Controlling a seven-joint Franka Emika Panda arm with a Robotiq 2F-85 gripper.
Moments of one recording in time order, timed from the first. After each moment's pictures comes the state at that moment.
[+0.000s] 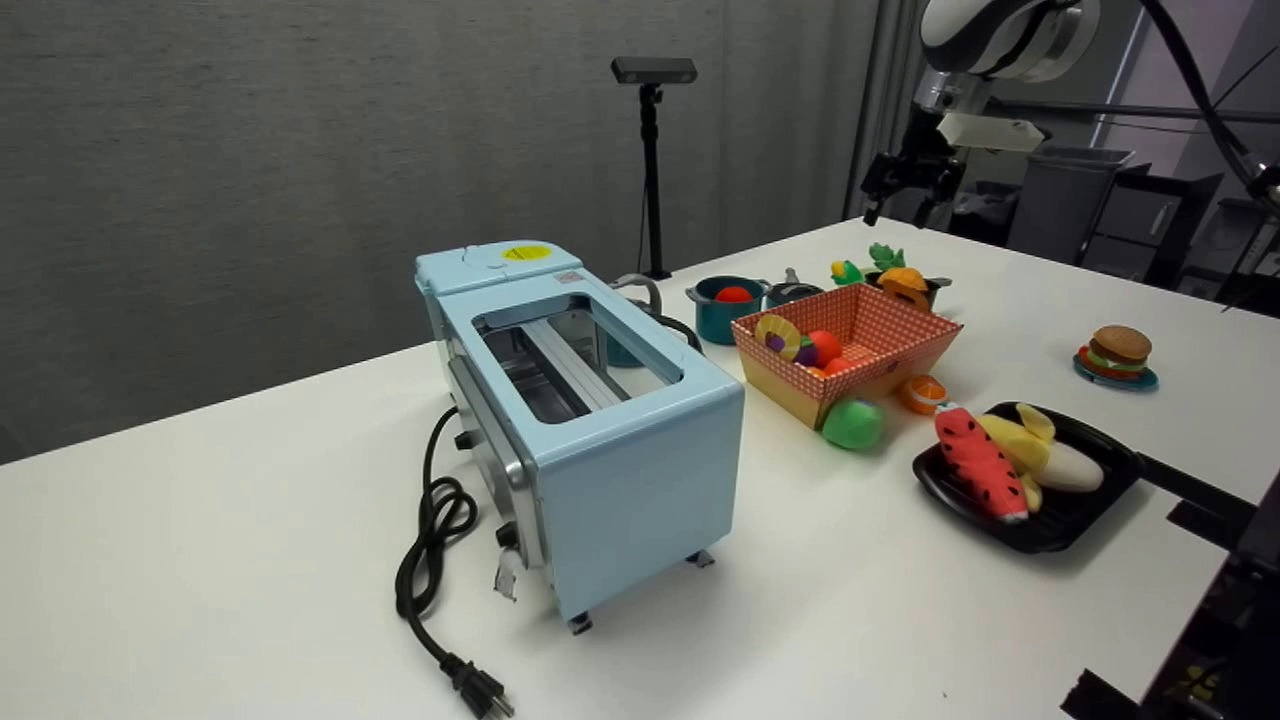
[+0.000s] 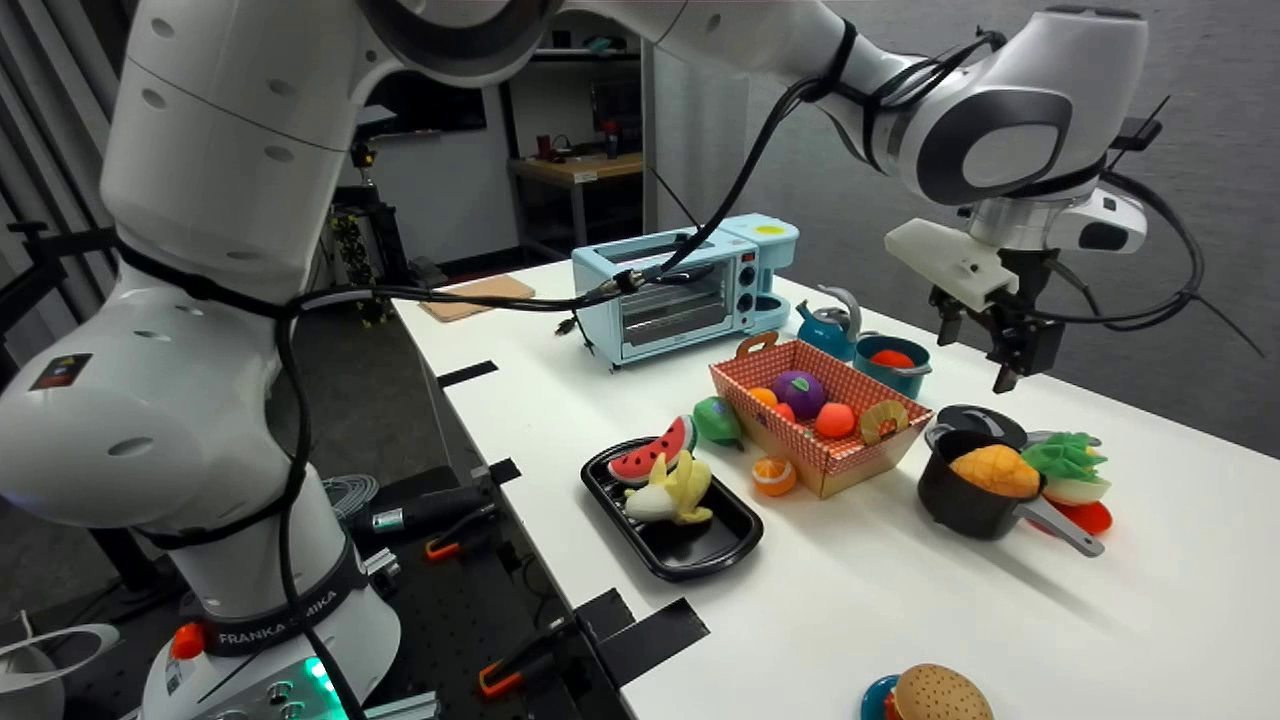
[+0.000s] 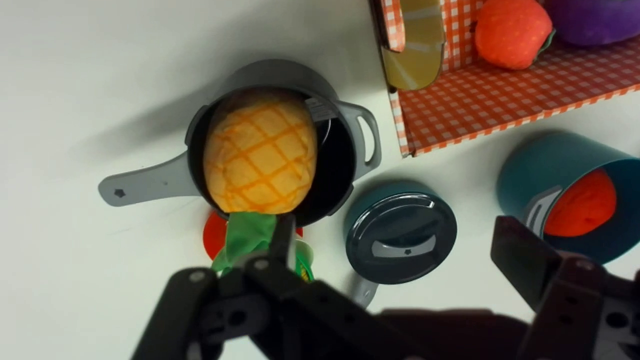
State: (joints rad) arm -0.25 0.55 -0.10 -1.50 0.23 2.20 -0.09
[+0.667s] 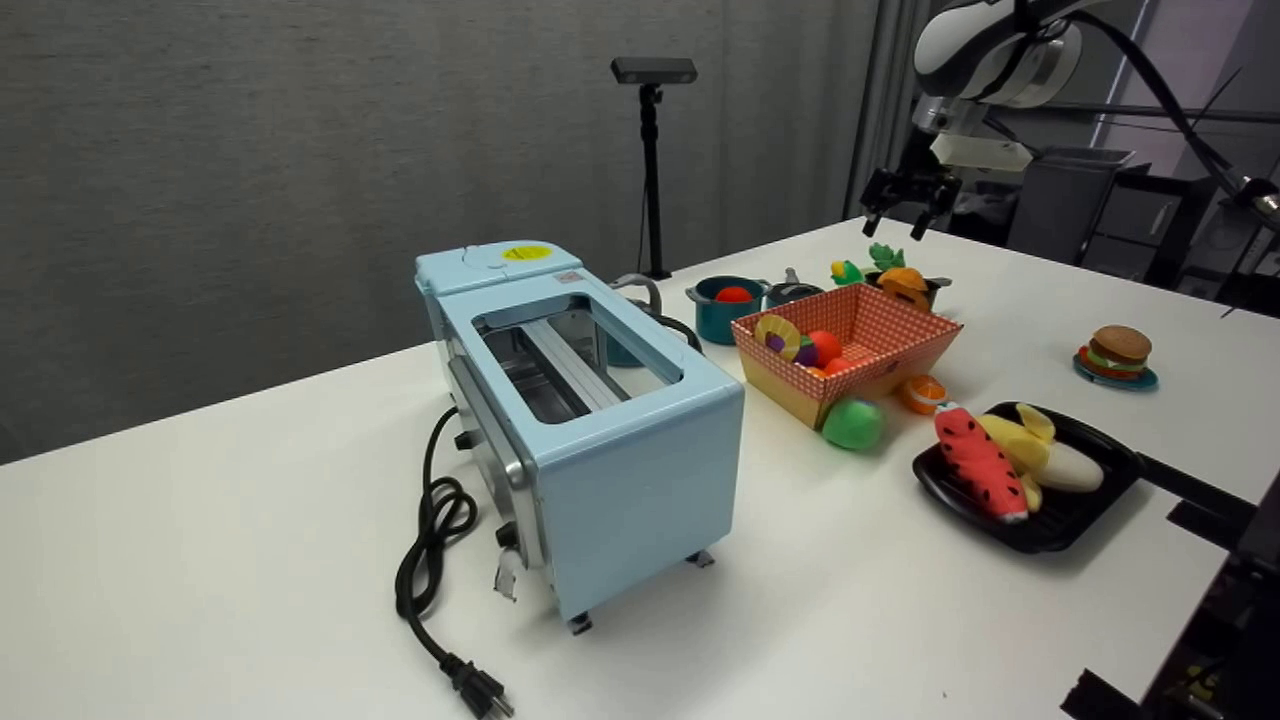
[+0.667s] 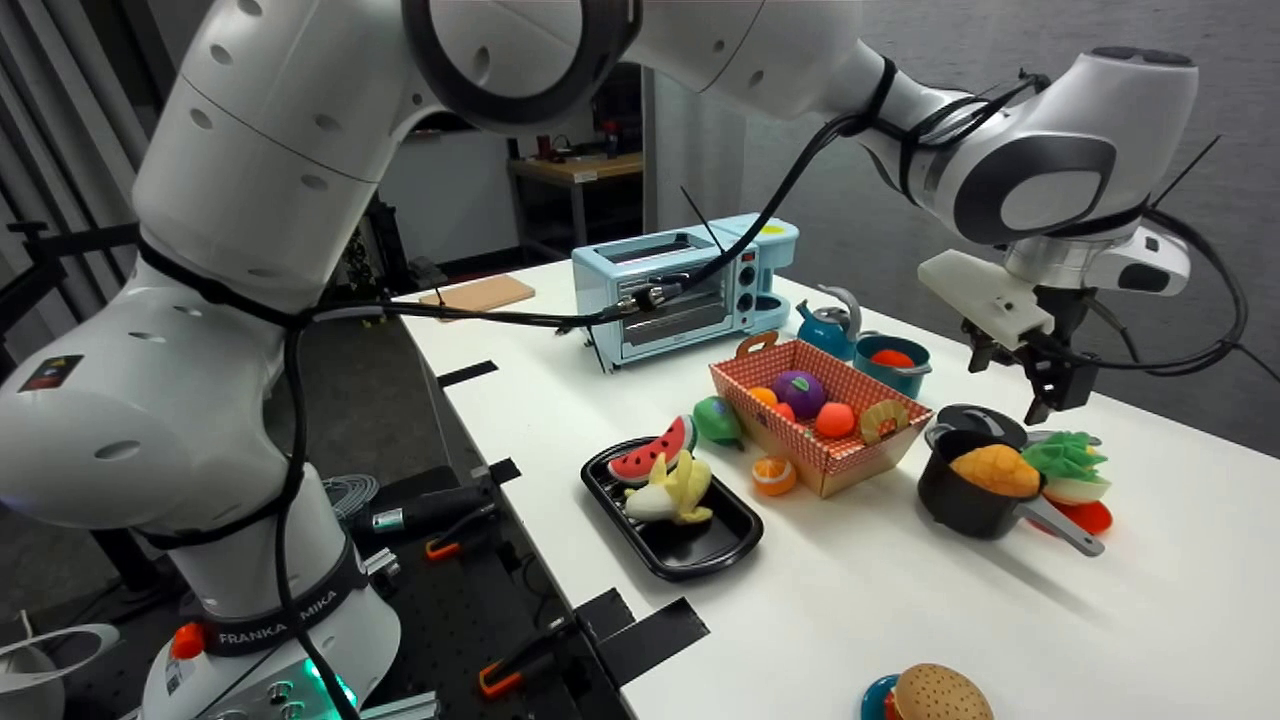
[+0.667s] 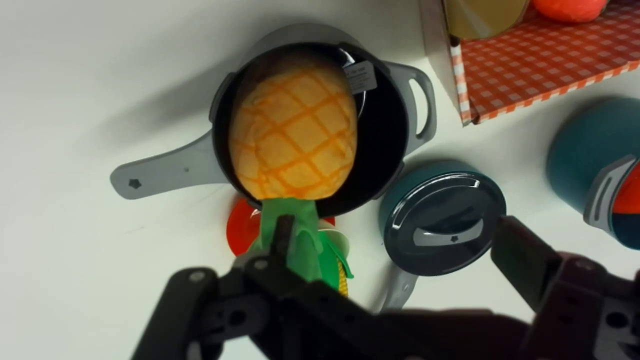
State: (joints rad) arm -0.29 0.68 -0.10 -1.37 0.25 2.20 -0.09
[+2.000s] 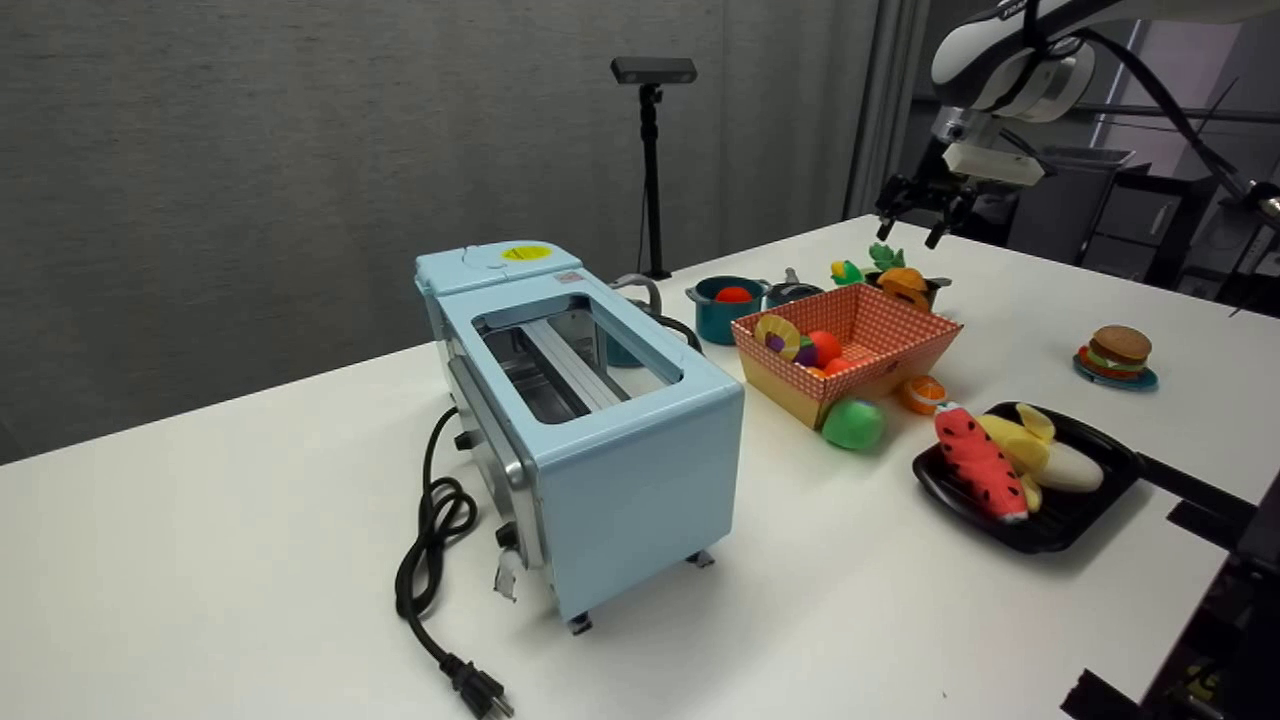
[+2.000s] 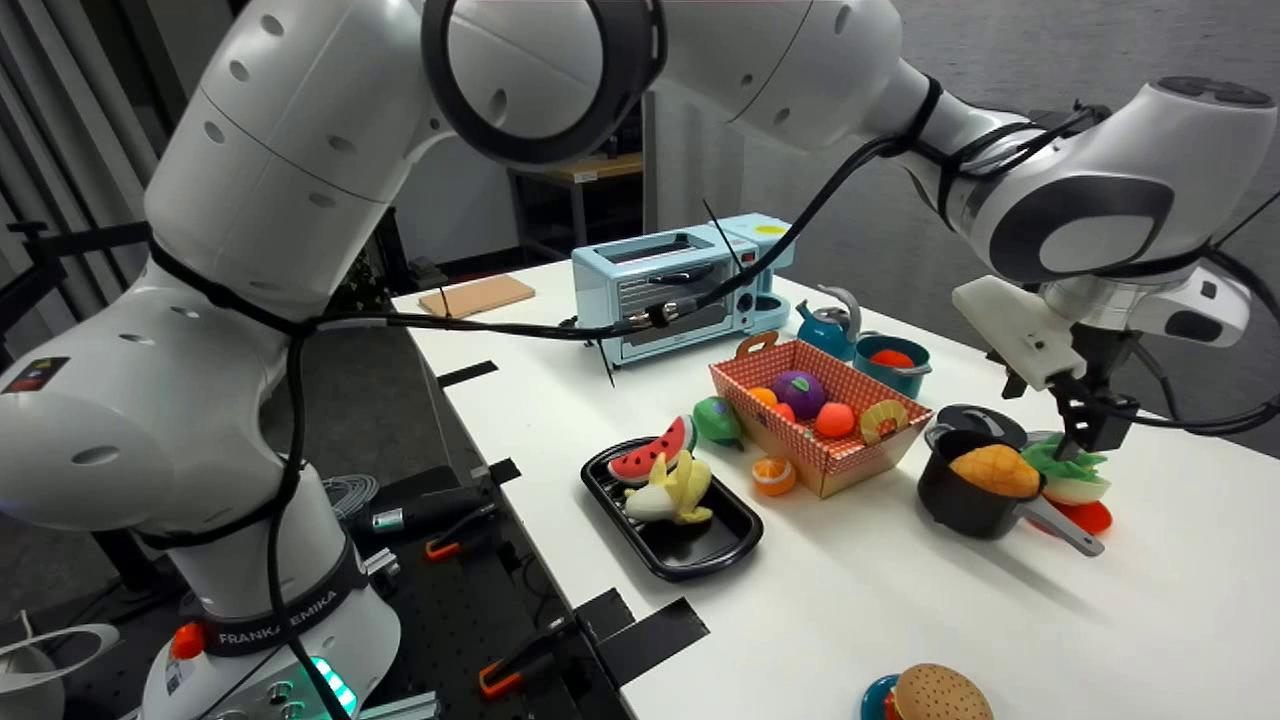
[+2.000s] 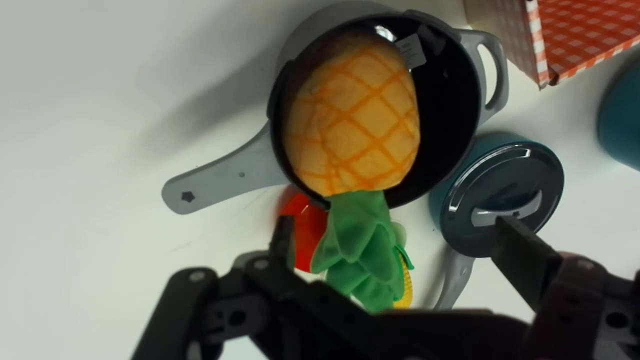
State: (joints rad) arm -0.36 0.74 -0.09 -1.32 0.31 2.20 -0.06
